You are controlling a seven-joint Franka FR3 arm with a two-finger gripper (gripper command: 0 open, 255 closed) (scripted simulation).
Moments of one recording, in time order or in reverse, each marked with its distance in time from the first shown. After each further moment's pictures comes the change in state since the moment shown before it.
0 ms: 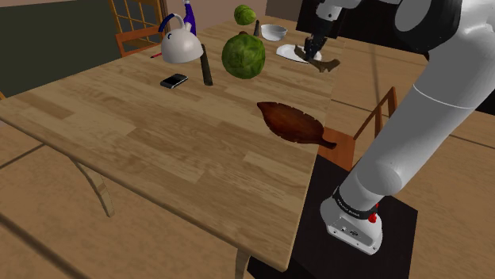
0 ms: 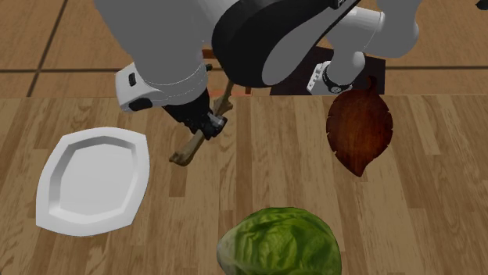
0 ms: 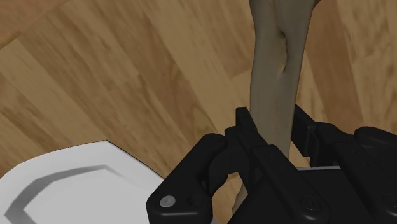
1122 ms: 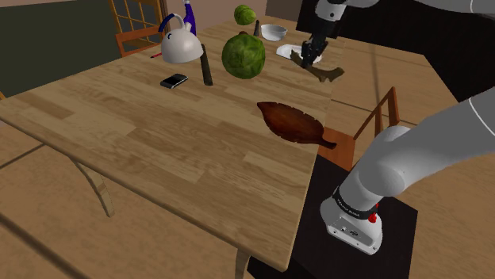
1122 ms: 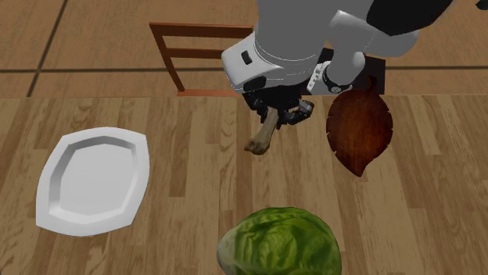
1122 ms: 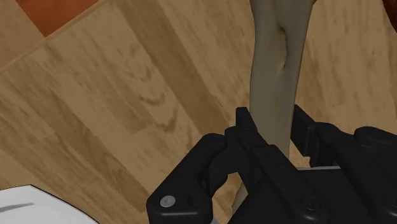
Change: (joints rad) arm 0.047 -0.469 0.222 -0.378 -0.217 -0.026 0.349
